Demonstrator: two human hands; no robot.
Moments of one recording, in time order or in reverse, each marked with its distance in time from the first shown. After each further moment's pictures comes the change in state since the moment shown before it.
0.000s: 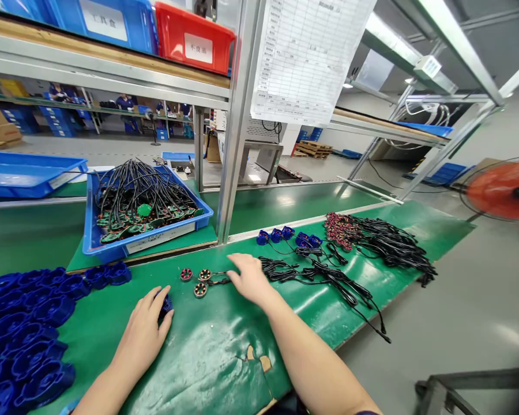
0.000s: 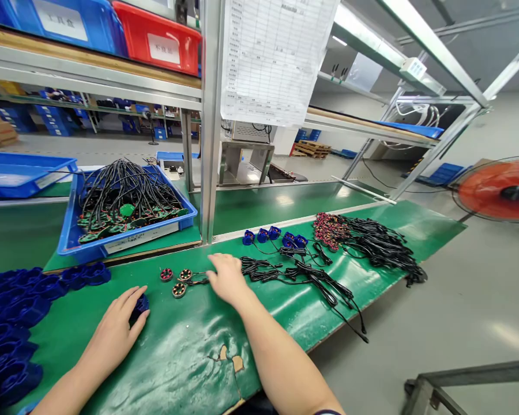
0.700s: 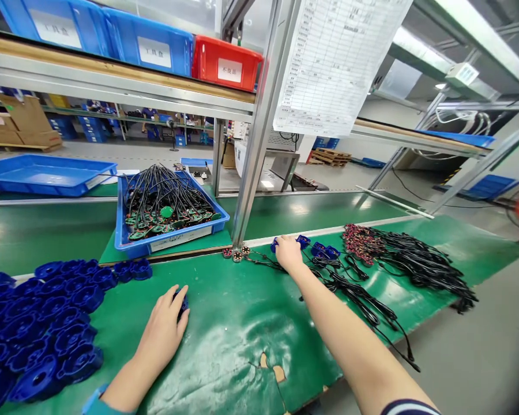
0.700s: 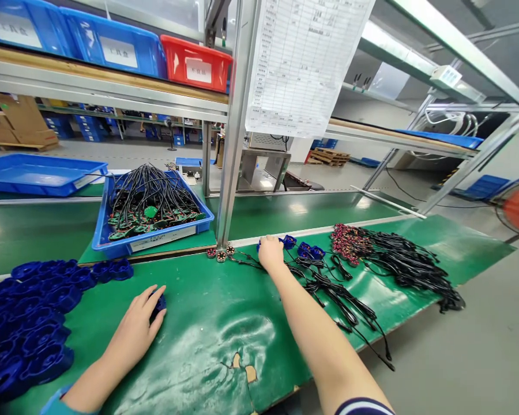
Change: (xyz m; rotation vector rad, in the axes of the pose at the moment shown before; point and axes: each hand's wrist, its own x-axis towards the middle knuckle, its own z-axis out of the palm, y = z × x) left_hand -0.004 0.011 -0.006 -0.018 0.023 -0.043; right_hand 0.071 0.081 -0.046 -0.304 0.052 0.249
